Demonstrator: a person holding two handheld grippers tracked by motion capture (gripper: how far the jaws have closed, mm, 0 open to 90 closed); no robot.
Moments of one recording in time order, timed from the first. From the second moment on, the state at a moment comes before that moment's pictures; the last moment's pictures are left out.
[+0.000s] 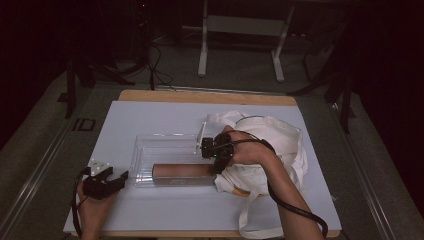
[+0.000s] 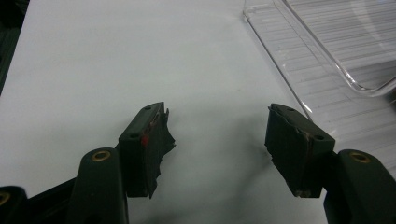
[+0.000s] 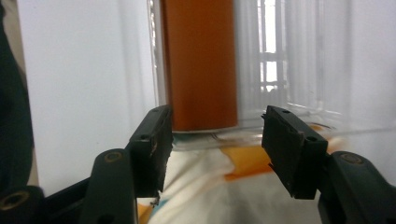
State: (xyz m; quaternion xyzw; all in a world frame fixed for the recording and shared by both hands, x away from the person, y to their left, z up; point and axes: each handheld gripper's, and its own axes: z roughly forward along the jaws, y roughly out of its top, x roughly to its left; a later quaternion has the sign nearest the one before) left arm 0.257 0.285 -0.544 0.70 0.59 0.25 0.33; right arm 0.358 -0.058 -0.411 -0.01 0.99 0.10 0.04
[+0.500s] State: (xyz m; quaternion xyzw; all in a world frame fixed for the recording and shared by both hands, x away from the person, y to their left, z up) left arm 0.257 0.285 -0.544 0.70 0.58 0.25 0.33; right arm 0.348 -0.093 -0.395 0.01 0.99 0.13 0.08
